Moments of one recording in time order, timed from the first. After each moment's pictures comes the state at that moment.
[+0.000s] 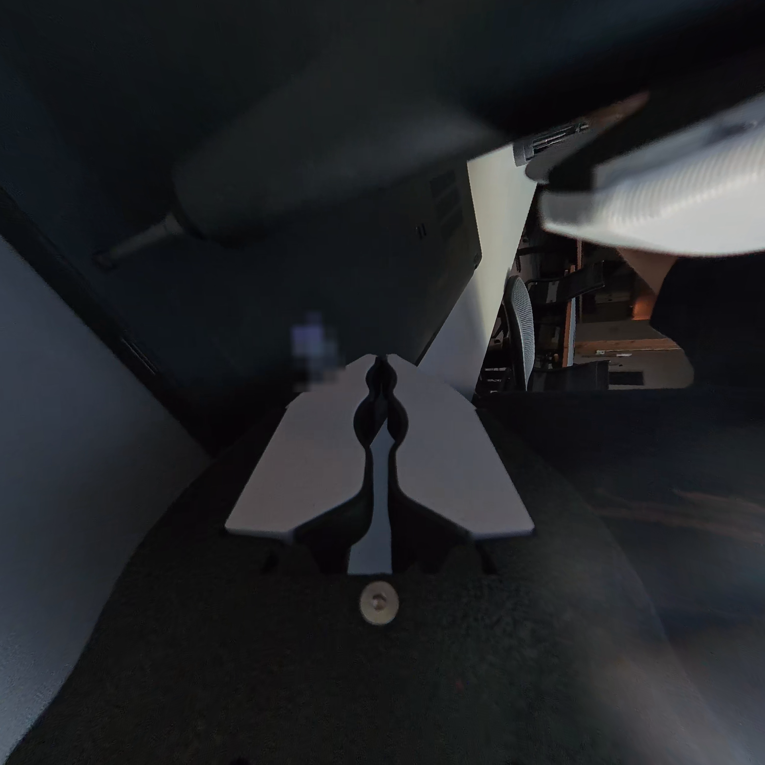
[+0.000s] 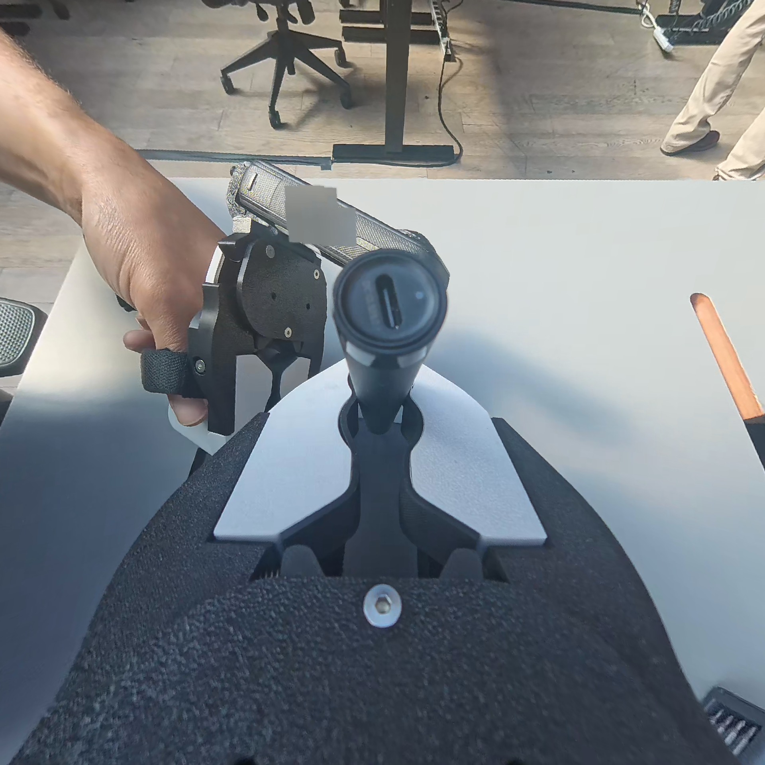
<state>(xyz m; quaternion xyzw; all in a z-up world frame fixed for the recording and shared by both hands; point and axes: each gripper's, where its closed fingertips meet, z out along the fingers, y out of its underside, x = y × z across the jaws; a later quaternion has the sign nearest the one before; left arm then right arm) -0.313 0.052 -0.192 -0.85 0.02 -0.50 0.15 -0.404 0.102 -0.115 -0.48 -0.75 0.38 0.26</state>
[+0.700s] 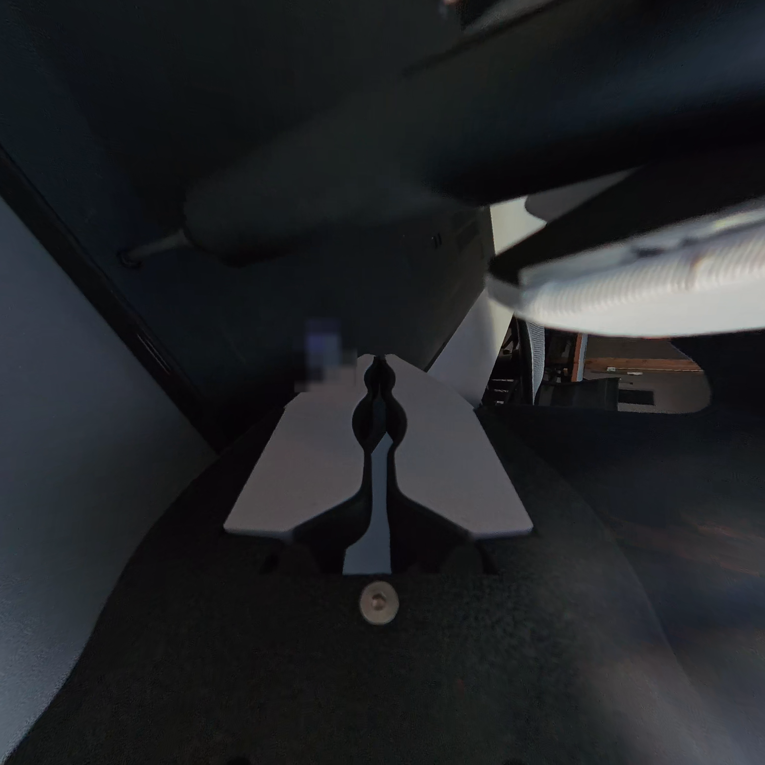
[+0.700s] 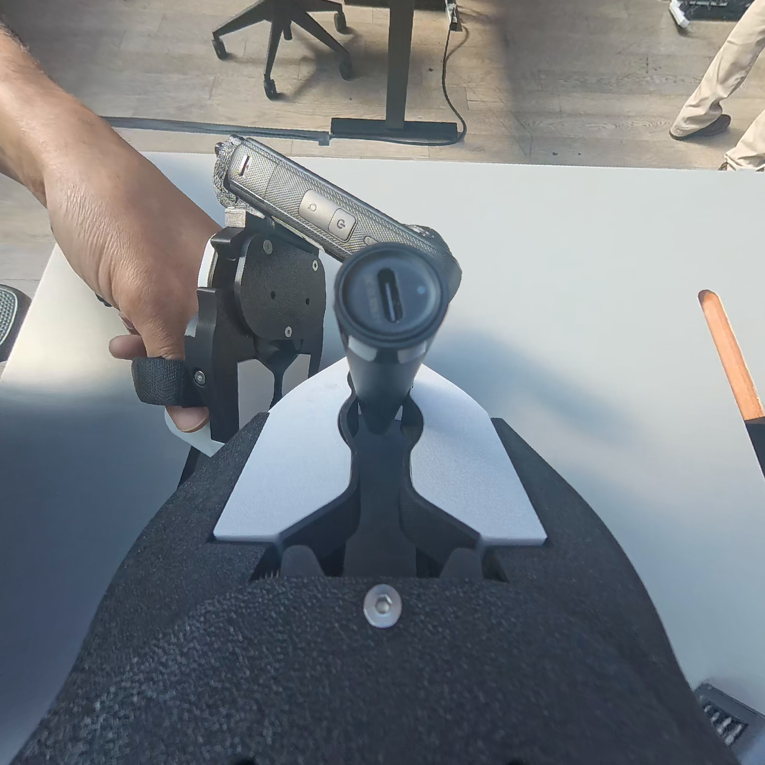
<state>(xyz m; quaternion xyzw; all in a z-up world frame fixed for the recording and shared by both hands) -0.314 0.057 -0.195 -0.87 0.00 -0.48 0.14 -0.406 0.099 -0.122 -0.48 -0.76 0.36 0.25</state>
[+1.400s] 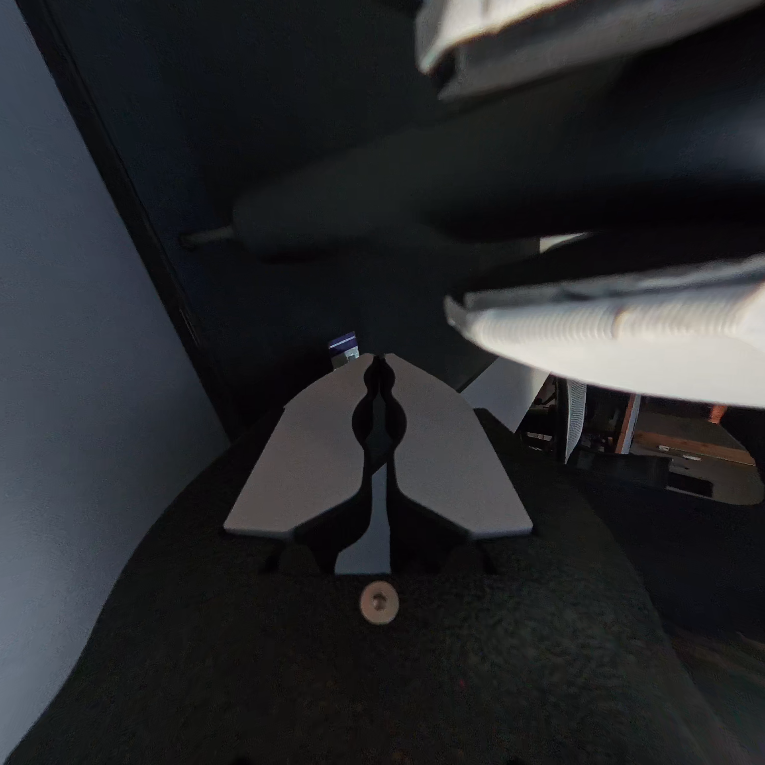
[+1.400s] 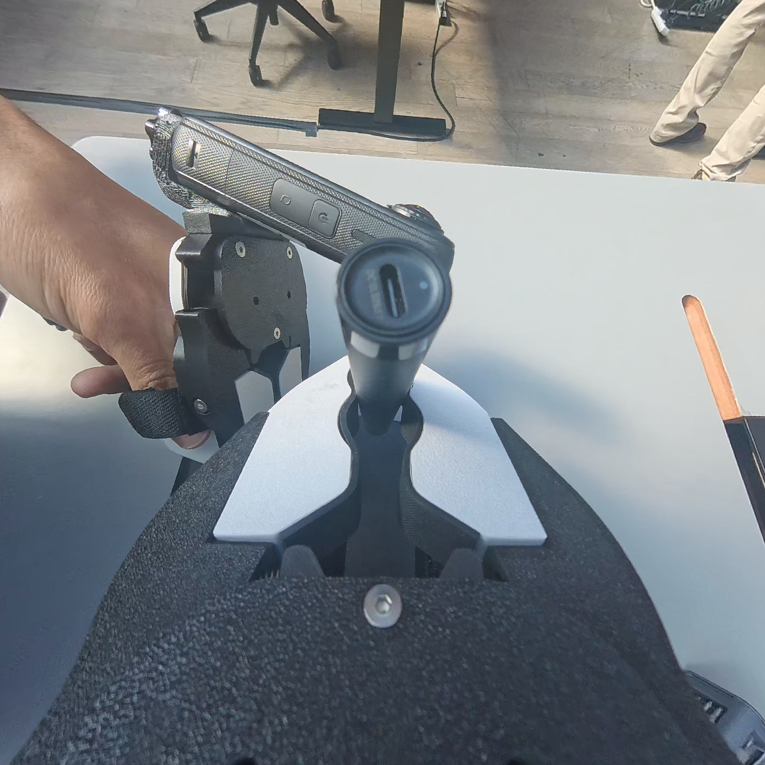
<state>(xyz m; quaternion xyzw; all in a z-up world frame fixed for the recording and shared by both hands) -0.320 0.066 -0.202 -0.90 -0.08 -0.40 0.16 -0.406 0.095 -0.122 -0.47 -0.77 0.34 0.27</state>
